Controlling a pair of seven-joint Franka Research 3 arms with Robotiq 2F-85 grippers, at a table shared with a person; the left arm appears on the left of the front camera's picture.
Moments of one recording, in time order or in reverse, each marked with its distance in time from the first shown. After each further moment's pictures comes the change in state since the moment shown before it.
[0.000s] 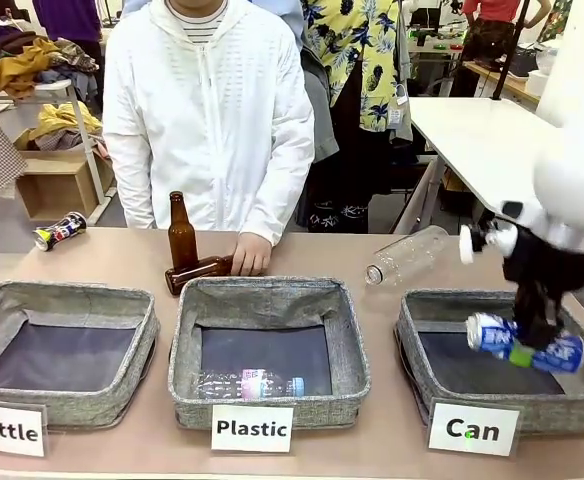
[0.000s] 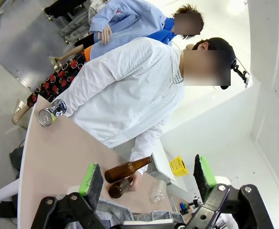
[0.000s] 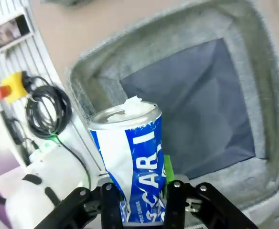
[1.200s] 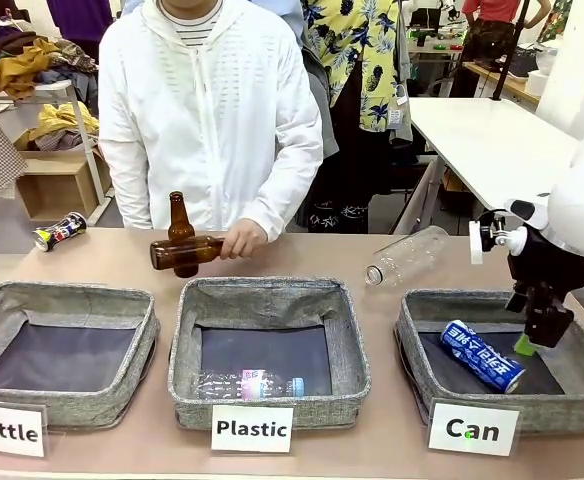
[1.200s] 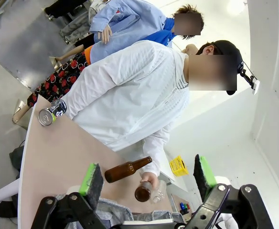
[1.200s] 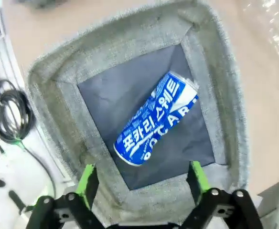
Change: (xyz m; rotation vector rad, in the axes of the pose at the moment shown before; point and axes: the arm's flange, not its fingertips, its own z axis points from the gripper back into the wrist) left arm 0.000 0.000 0.000 0.000 0.000 0.000; right arm -0.002 -0.030 0.010 -0.141 -0.072 0.056
